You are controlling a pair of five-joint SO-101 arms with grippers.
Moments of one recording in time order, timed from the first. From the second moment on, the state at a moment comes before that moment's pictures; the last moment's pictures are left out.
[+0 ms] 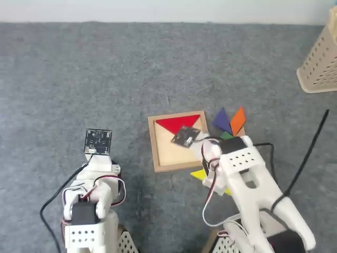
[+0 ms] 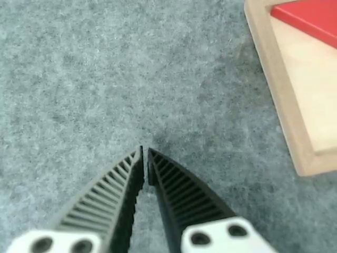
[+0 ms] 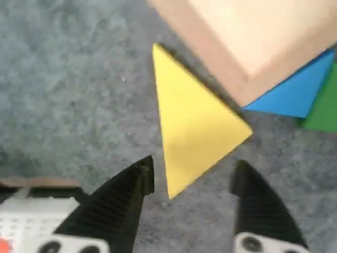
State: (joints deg) left arm -9.1 -103.5 97.1 72.0 -0.9; right arm -23.6 -28.3 54.7 75.0 38.0
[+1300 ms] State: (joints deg) left arm -9.1 -103.5 97.1 72.0 -0.9; right arm -25.1 -18.7 61.0 56.4 39.7
